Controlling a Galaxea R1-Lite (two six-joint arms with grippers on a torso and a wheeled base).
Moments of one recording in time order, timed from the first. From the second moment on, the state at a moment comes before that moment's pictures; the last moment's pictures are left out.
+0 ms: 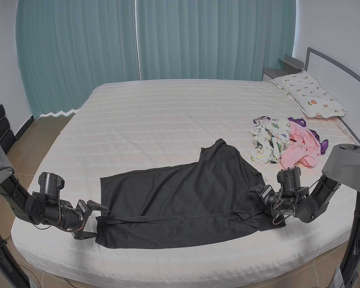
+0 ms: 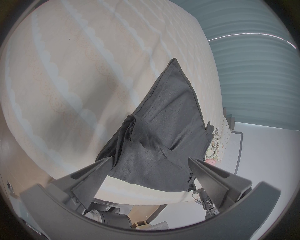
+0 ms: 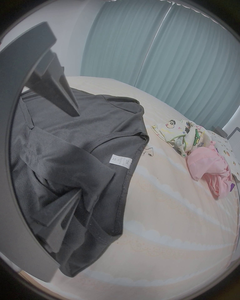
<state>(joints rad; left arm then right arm) 0.05 1.90 -0.53 -0.40 -0.53 -0.94 0.25 2.17 -0.69 -0.81 -0.03 1.06</state>
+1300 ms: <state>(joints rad) 0.05 1.90 -0.50 -0.46 -0.53 -0.94 0.30 1.78 -0.66 -0.39 -0.01 1.05</state>
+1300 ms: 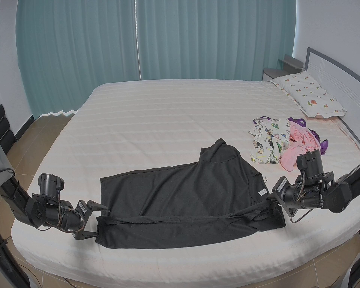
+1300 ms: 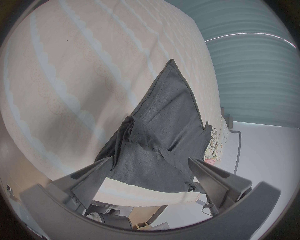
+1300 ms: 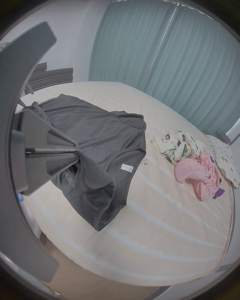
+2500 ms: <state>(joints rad) 0.05 1.90 -0.50 -0.46 -0.53 -0.94 0.38 1.60 -0.64 -0.04 -0.02 1.03</state>
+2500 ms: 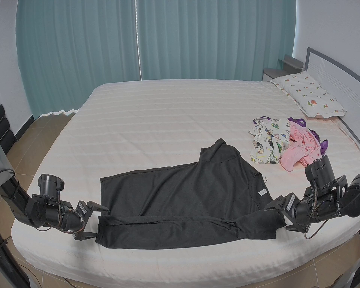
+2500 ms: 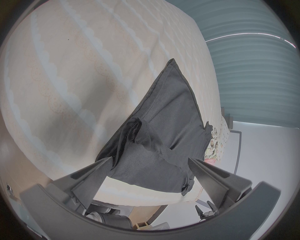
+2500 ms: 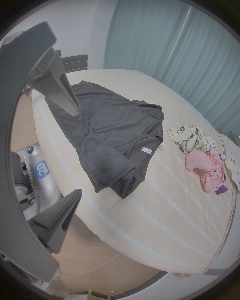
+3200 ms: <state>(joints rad) 0.05 1.90 -0.50 -0.46 -0.53 -0.94 0.24 1.88 -0.64 -0.35 -0.01 0.81</state>
